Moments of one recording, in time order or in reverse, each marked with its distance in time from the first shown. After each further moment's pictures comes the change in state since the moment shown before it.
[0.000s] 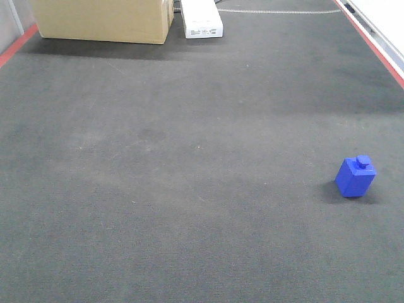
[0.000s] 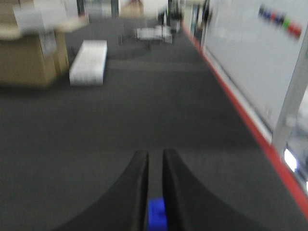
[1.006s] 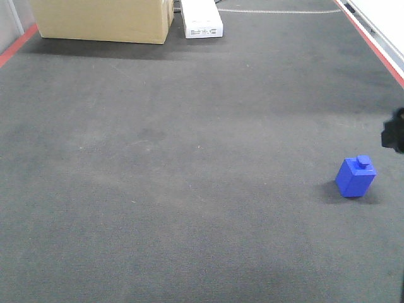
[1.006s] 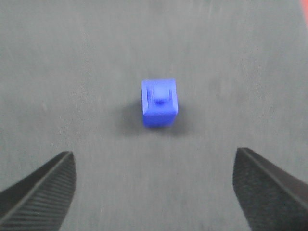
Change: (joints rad) arm -0.006 0.622 -0.533 0.005 0.679 0.001
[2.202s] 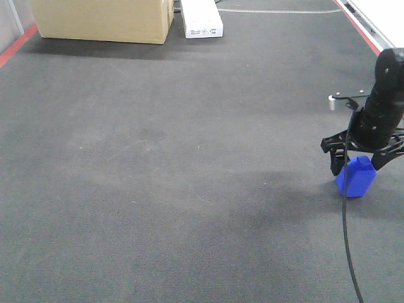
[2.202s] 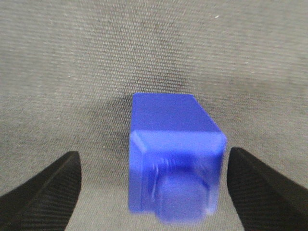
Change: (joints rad) arm -0.017 0.777 -0.457 0.007 0.213 -0.131
